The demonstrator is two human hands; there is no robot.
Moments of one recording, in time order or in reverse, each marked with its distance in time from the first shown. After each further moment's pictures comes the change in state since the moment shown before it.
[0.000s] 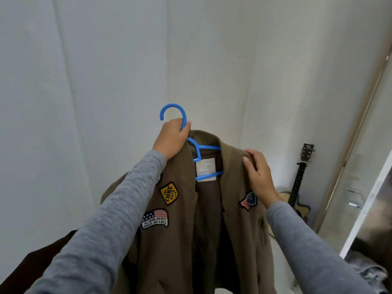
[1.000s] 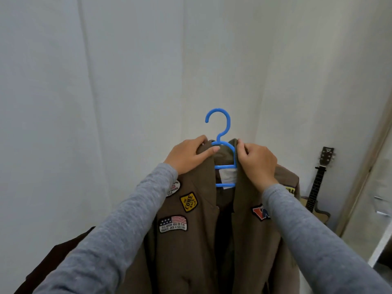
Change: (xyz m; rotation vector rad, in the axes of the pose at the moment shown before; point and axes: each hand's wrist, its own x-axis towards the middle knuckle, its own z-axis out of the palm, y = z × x) left_hand -0.023 -0.031 -0.002 0.231 -0.245 0.157; right_hand 0.031 -0.058 0.040 -0.497 0.114 -0.117
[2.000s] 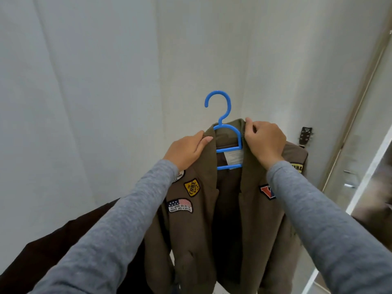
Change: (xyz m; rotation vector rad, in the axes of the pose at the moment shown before) left_hand 0.008 0.032 0.059 0.097 -0.045 0.049; right_hand 0.012 0.057 -0.040 -0.079 0.076 0.121
